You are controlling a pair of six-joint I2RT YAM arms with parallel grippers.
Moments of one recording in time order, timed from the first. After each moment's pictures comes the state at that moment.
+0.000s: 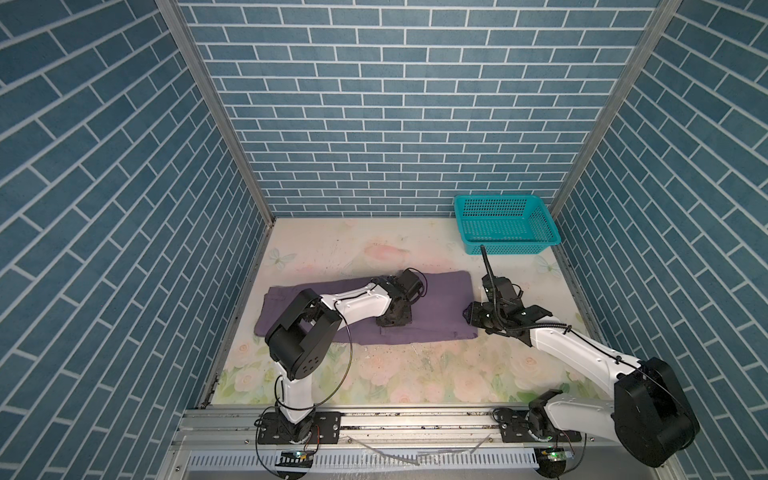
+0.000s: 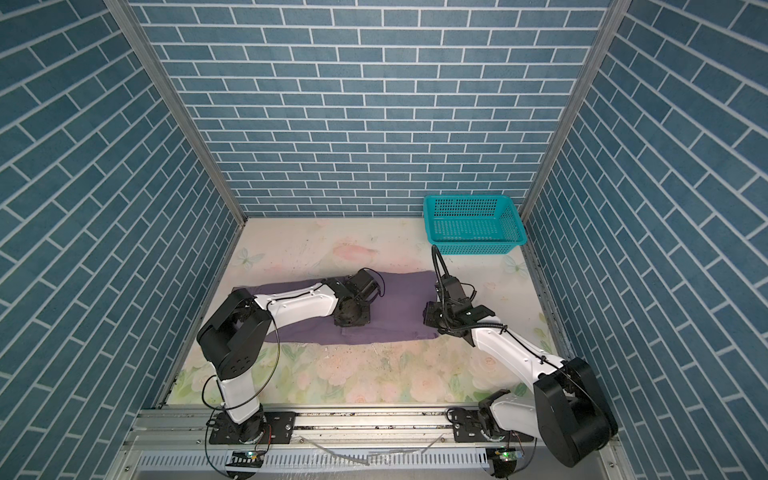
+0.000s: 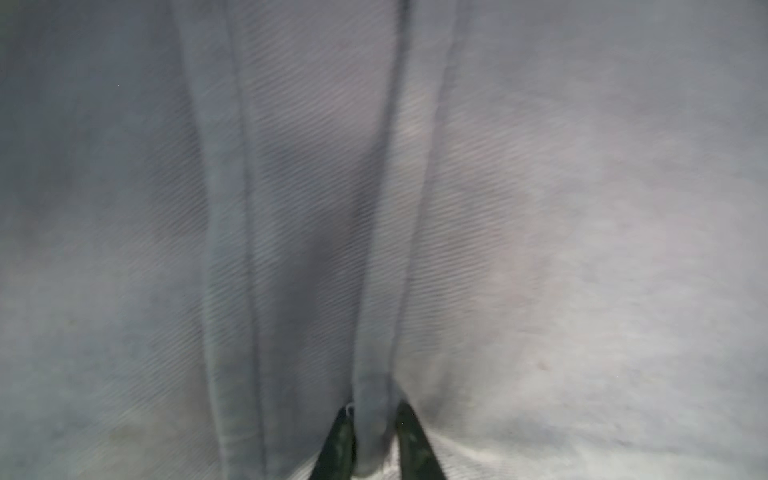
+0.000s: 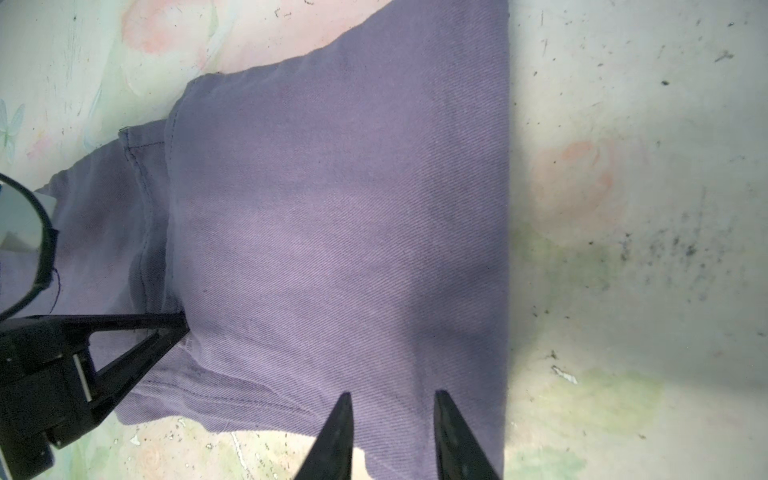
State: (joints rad) left arm -0.76 1.86 1.19 -0.65 -0.09 -0.81; right arm 0.52 1.24 0.66 -0.35 -0.10 0.60
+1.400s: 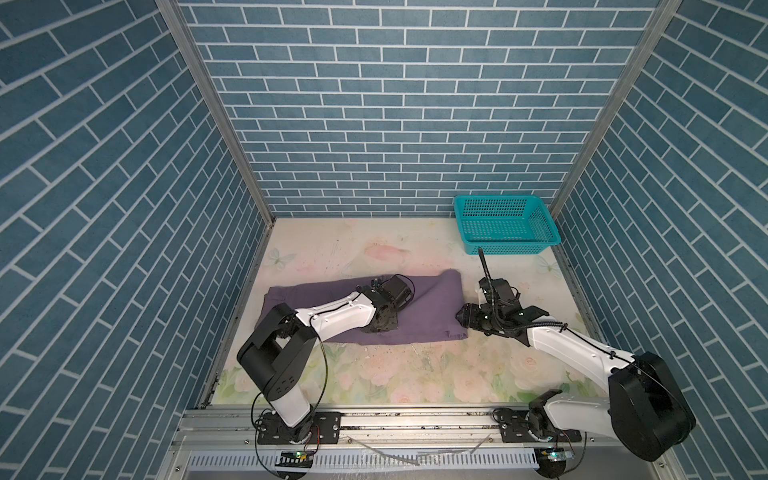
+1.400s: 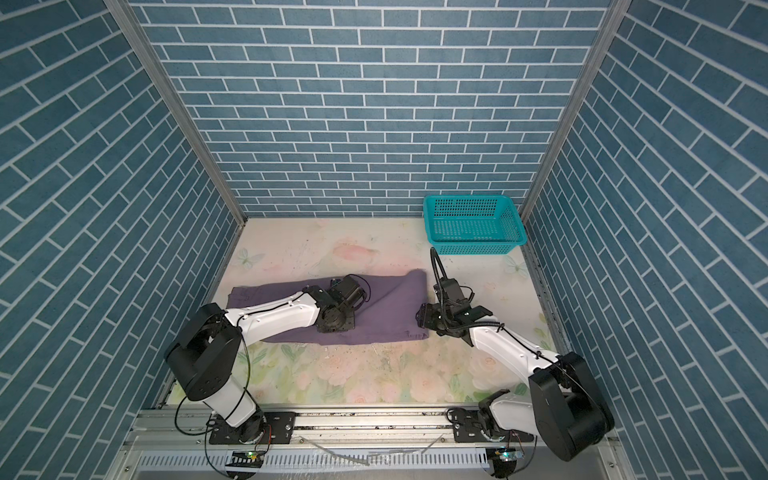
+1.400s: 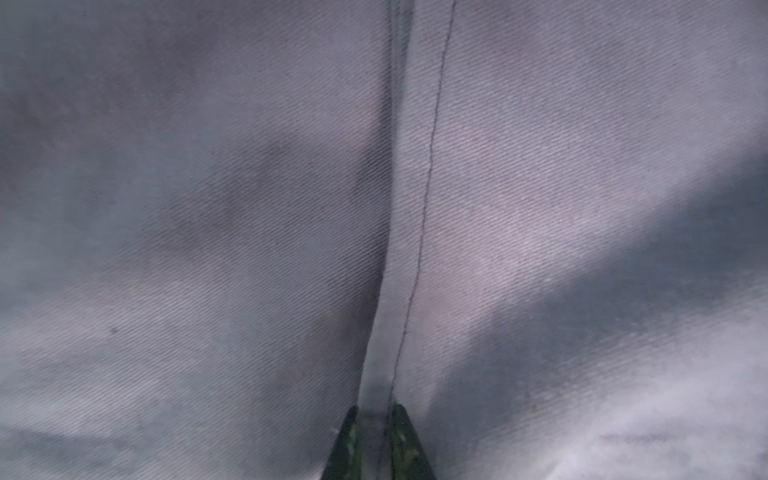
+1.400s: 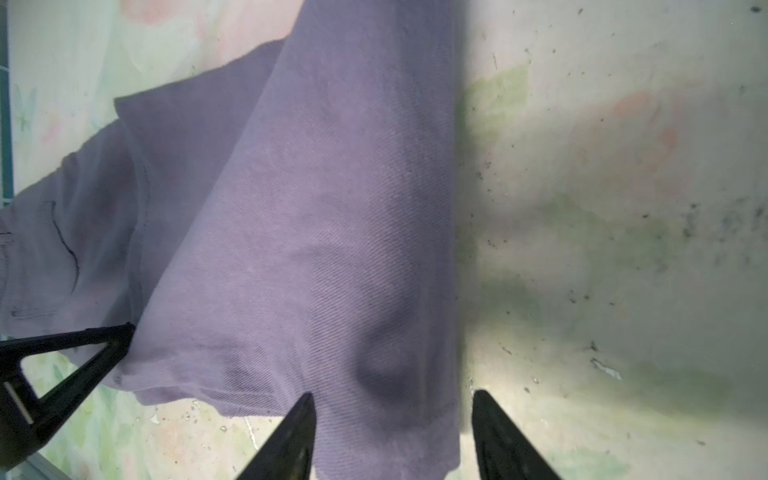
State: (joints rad) left arm -0.75 1.68 1.04 -0.69 -0.20 -0.83; right arm 0.52 1.29 0.65 -0.33 -0.17 0.63
